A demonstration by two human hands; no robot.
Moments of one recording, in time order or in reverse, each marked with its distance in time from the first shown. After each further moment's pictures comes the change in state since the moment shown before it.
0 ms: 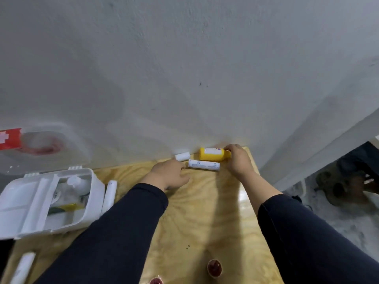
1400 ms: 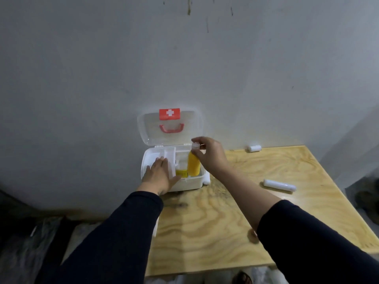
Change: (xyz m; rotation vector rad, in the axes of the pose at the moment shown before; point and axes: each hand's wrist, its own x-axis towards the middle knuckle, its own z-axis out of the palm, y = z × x) left_hand -0.223 -0.262 0.041 -0.160 0.282 -0.242; right_hand -0.201 -0.311 0.137 0.309 0.122 -0.472
